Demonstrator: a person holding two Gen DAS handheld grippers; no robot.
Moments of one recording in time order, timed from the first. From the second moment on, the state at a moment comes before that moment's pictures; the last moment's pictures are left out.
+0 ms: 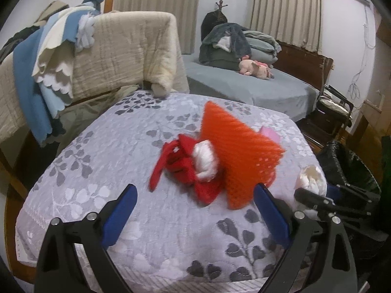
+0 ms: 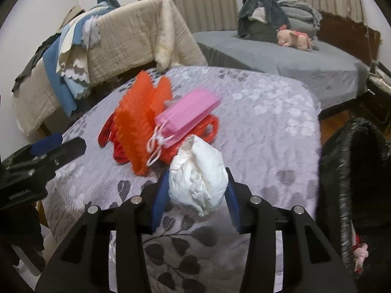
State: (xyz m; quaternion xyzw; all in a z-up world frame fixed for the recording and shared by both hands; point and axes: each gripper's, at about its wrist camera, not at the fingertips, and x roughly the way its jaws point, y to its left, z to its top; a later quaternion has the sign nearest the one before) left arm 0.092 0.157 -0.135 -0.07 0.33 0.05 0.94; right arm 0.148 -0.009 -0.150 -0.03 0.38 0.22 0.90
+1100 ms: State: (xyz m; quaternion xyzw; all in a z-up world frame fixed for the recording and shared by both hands) left arm 0.146 0.138 -0.146 -0.10 0.34 0.02 0.93; right arm 0.176 -0.038 -0.153 -0.02 0.38 0.19 0.91
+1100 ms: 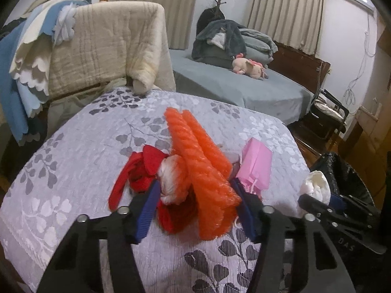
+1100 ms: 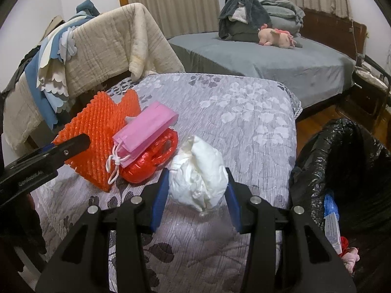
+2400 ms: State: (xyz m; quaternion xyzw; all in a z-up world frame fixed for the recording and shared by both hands) left arm 0.105 0.092 -0.075 -0.06 0.29 -0.03 0.96; right arm 0.138 -0.064 -0.067 -0.01 0.31 0.19 0.93
